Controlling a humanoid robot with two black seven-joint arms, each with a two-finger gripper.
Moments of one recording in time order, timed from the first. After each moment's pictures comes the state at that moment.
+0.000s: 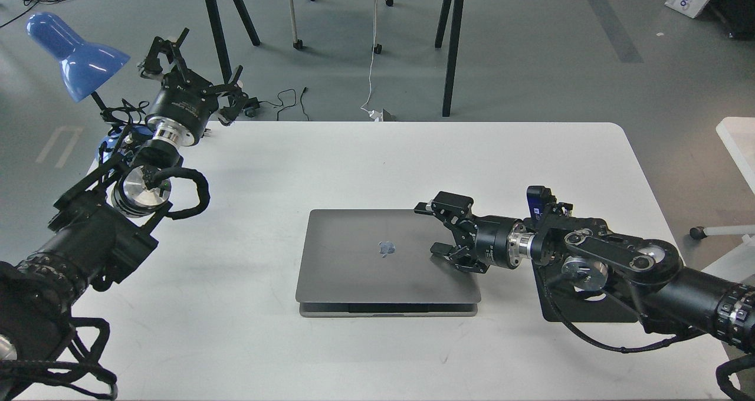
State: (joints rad) left arm -0.82 0.21 -0.80 -0.48 -0.16 -0.49 -0.32; right arm 0.80 -0.31 0.10 0.88 -0.47 0.41 0.19
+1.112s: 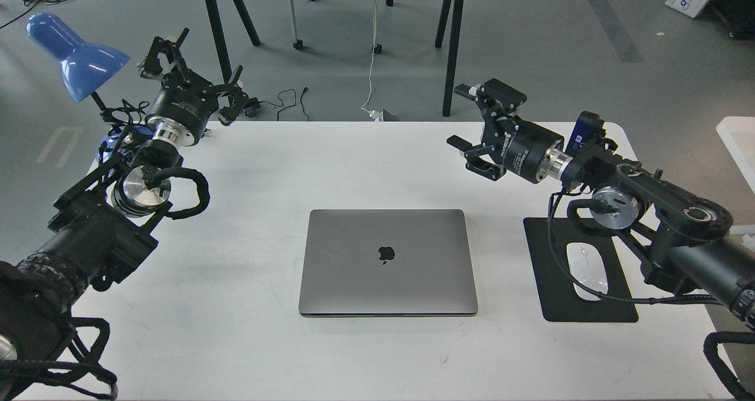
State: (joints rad) left arm -0.82 0.21 -0.80 -0.48 -0.16 -0.49 -0.32; right arm 0.78 -0.34 0.72 0.90 -0.45 0.43 0.13
